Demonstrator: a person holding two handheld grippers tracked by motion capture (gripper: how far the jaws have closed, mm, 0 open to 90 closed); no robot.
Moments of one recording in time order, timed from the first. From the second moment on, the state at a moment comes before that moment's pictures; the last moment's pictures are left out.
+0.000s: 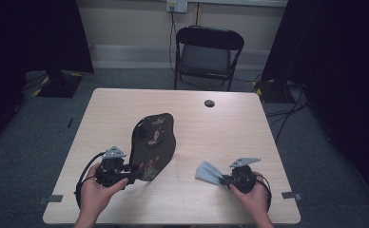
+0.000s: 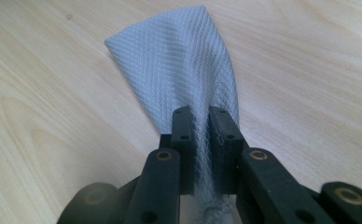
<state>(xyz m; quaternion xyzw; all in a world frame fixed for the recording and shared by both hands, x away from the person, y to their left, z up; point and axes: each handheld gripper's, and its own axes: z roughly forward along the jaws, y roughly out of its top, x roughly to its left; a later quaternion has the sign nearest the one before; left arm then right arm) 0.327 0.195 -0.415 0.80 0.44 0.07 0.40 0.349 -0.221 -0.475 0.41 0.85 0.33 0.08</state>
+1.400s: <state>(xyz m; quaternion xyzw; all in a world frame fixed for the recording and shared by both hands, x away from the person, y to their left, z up) 0.327 0.190 -0.405 0.81 0.44 0.08 0.39 0.351 -0.211 -0.468 0.36 0.87 0.31 0.09</state>
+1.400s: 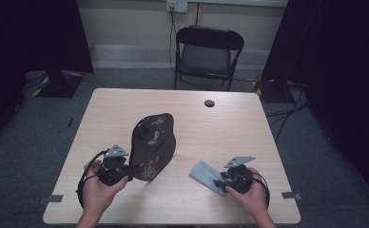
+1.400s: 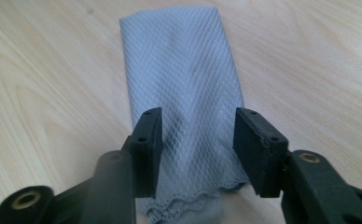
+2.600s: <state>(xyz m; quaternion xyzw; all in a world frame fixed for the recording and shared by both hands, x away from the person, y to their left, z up) 0.327 0.189 -0.404 0.81 0.44 0.08 0.38 0.347 -0.194 -0.463 0.40 0.87 0.29 0.05</state>
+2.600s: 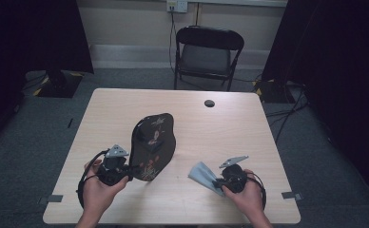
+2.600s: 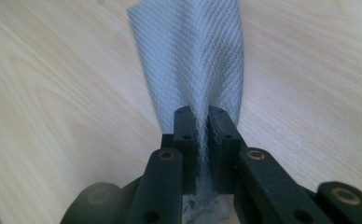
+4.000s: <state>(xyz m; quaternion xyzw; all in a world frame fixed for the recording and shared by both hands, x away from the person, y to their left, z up) 0.329 0.191 -0.403 0.82 0.43 0.07 0.38 0.396 -0.102 -0.306 0.32 0.86 0.37 0.12</state>
